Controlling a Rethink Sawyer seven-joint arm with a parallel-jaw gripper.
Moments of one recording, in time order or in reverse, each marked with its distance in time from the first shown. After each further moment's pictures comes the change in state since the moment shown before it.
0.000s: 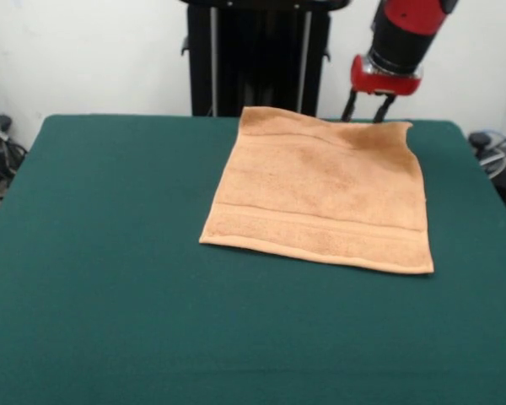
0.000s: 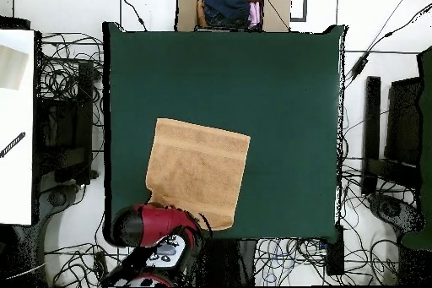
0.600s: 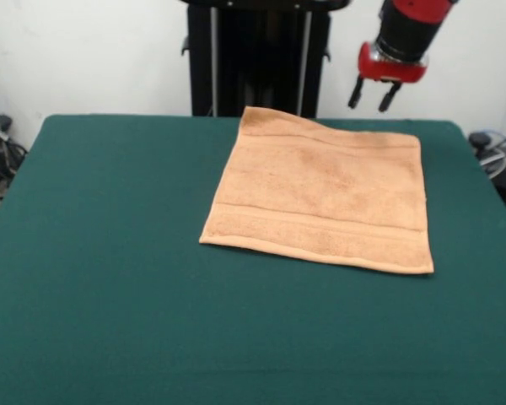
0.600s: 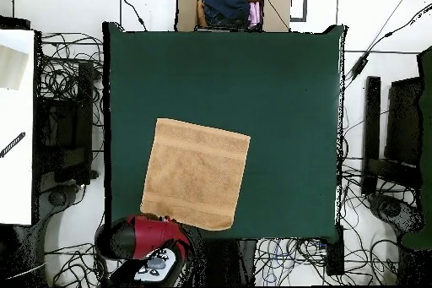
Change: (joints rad) arm 0.055 -0.022 0.000 0.072 0.064 -0.018 0.000
